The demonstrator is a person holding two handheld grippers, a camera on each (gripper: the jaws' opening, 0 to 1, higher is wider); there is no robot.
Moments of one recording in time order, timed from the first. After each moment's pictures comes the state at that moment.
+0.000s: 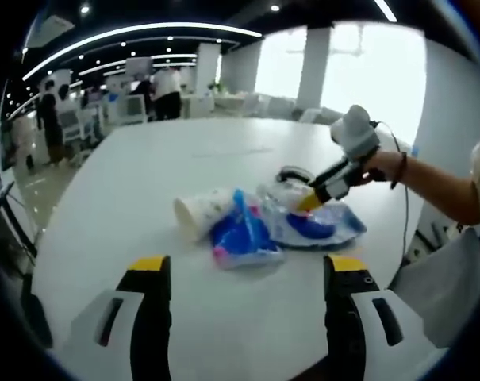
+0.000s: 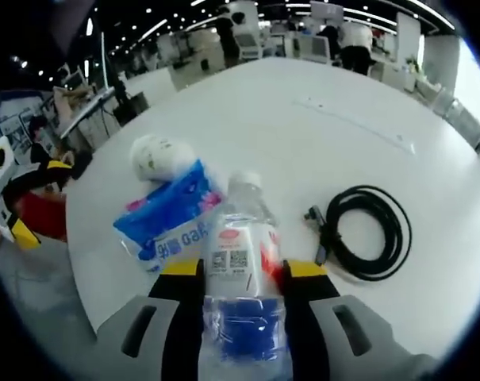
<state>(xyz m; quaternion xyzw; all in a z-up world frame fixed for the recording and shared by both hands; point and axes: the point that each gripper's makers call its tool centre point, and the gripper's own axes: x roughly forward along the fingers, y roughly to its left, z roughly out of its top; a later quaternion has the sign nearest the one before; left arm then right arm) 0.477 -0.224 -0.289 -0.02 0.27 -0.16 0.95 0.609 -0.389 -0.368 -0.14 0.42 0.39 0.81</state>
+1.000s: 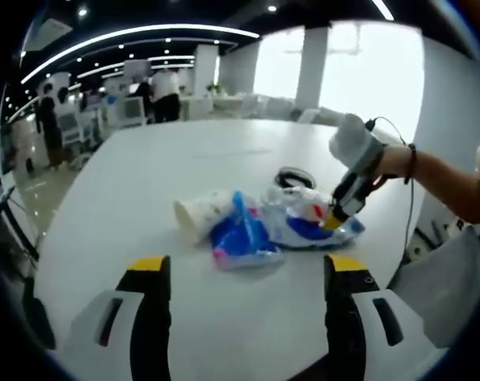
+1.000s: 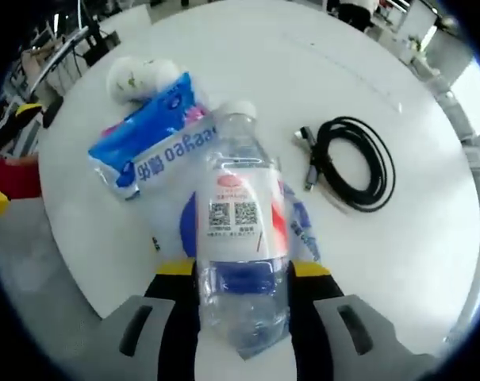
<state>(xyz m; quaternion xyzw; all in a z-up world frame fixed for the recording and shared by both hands) 0.475 -0.225 -0.284 -0.01 0.27 -0.17 0.95 0.570 -0.438 -0.389 -0.26 0.54 0.31 0.74</state>
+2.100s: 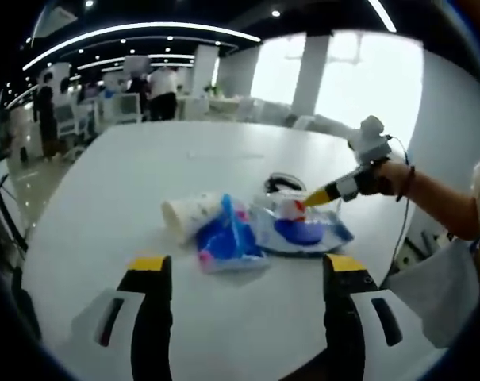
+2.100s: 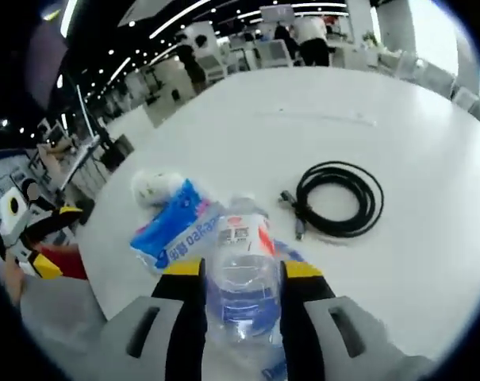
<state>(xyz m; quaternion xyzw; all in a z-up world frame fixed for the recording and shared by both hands) 0.473 -0.238 -0.281 -0.05 0.26 -0.19 0.95 0.595 -0.421 -0.335 0.00 0.41 0.34 0.85</state>
